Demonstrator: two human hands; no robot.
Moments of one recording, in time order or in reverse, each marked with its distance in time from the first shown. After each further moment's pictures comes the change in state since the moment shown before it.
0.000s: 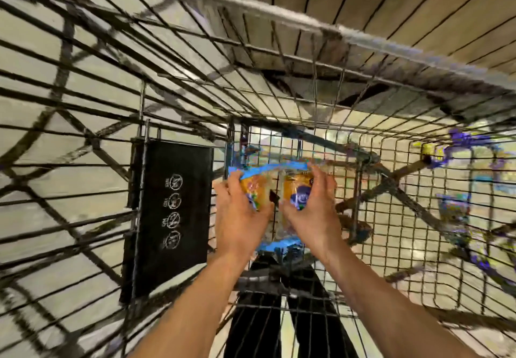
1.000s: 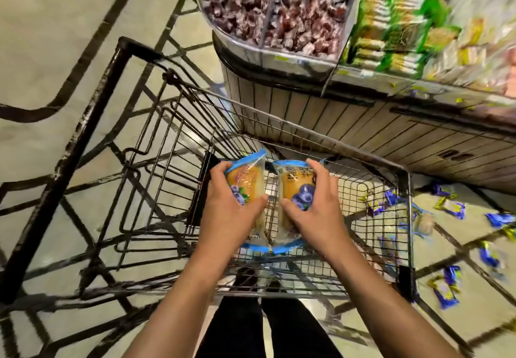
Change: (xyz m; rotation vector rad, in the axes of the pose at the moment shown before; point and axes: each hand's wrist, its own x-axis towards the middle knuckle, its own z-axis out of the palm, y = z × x) left_hand -0.228 0.155 -0.230 -0.391 0.119 0.115; right_hand -0.240 -0.189 -0.182 -0.024 0.041 -0.350
